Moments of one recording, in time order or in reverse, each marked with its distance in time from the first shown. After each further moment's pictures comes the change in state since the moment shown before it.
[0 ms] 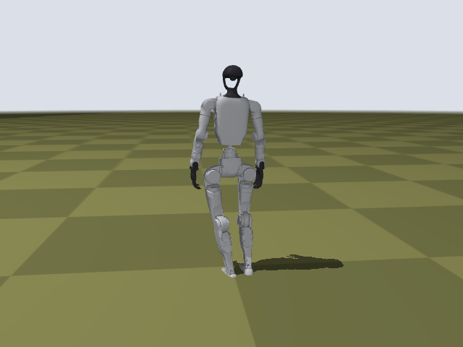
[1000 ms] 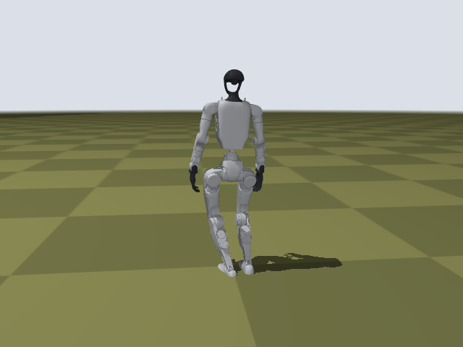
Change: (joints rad) left arm -0.095 0.020 0.029 0.058 0.058 -0.043 -0.039; right arm -0.097 0.020 -0.040 0.081 -0.002 -0.050 0.018; waist -0.036 -0.085 -0.126; left_leg -0.484 -0.071 0.003 0.582 -0.242 0.044; right_leg -0.435 -0.132 0.004 0.515 -0.212 0.038
